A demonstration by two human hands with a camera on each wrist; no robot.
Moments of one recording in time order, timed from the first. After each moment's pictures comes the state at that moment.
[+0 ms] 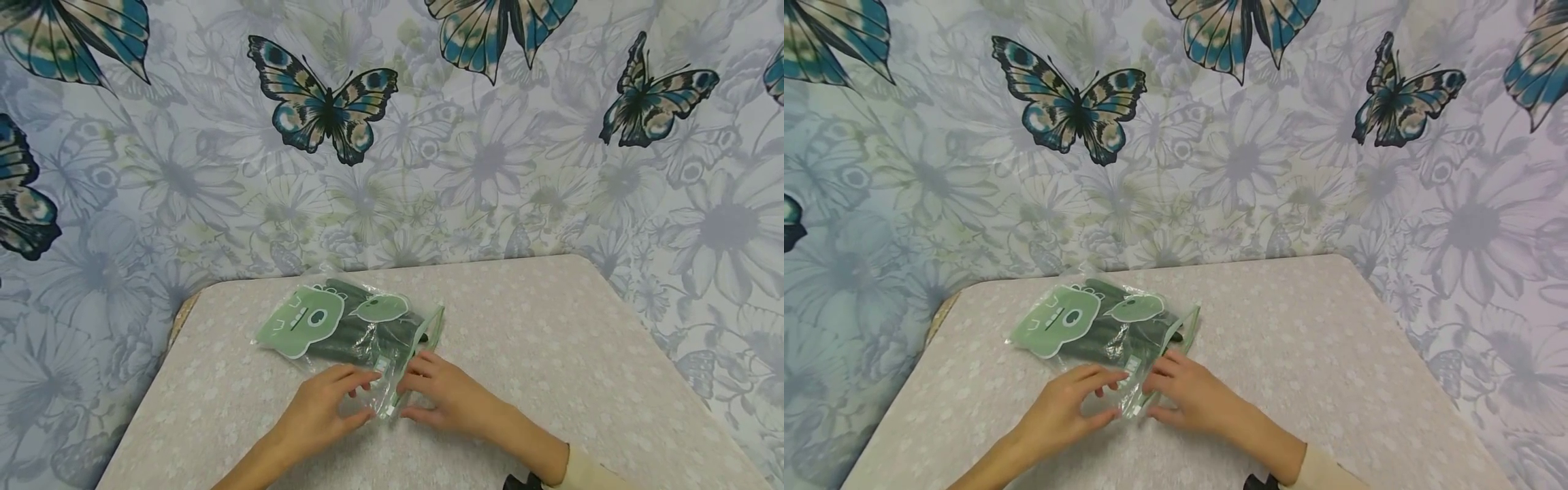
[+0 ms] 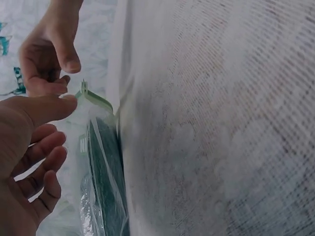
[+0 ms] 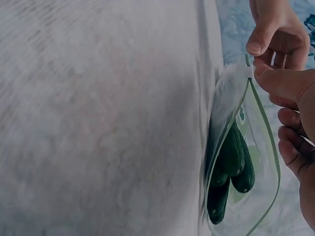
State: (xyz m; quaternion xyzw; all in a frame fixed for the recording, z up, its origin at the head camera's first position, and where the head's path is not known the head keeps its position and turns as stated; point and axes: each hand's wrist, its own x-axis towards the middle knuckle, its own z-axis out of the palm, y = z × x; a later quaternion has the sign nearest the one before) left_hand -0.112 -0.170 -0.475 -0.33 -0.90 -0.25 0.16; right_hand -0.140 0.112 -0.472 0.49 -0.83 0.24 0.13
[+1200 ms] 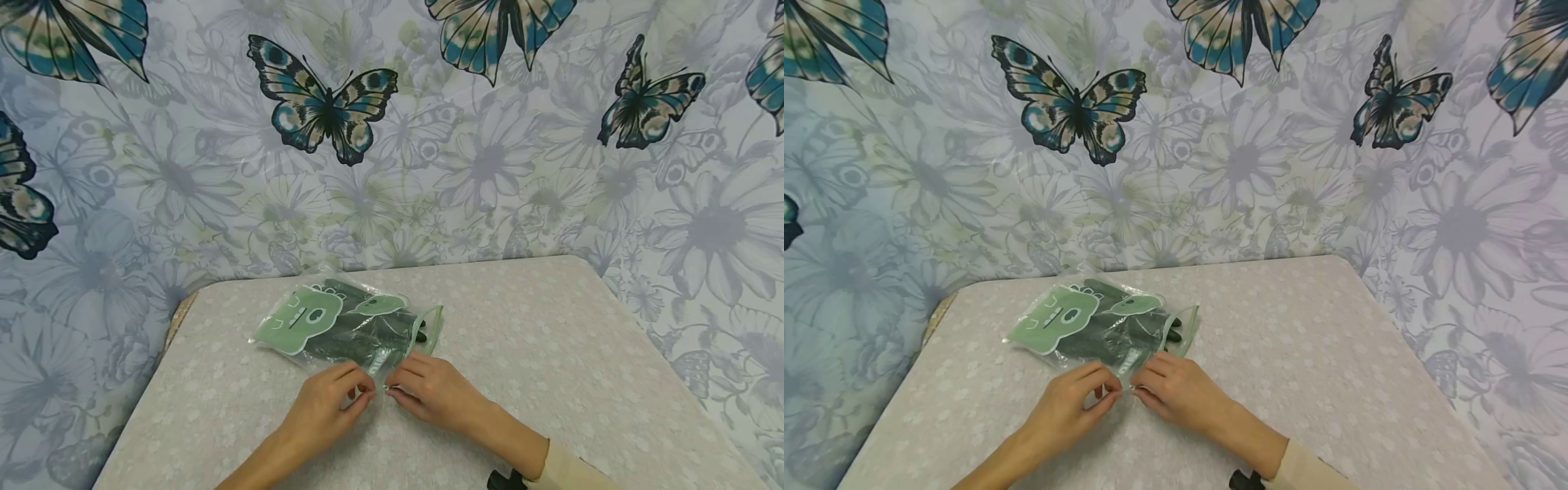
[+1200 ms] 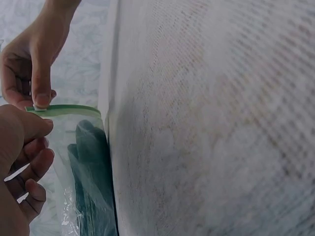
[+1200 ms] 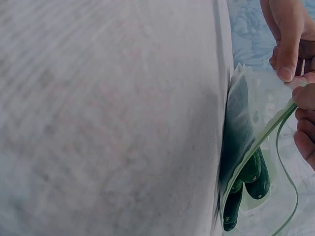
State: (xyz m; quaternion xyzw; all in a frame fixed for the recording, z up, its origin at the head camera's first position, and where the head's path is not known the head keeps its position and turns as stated) left_hand -0.119 -0.161 -0.485 -0.35 -0.86 -0.27 0.25; right_hand -0.147 0.092 -0.477 0.51 -0.78 0.20 0.28
